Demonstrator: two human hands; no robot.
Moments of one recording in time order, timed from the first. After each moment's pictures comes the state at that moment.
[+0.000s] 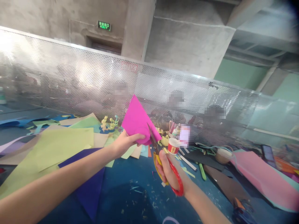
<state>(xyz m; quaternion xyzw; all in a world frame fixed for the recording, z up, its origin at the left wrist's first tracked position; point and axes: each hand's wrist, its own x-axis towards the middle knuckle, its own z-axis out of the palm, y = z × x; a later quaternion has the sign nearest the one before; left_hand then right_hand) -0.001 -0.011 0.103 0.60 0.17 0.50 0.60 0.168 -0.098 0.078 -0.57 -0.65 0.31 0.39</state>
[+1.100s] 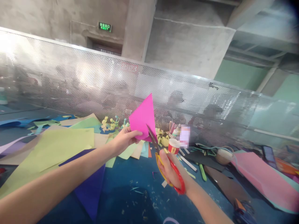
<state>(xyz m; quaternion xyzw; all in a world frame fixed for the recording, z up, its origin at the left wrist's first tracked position) -0.006 0.004 0.103 0.57 0.16 0.48 0.64 0.172 -0.097 0.083 -0.59 -0.66 0.30 0.36</state>
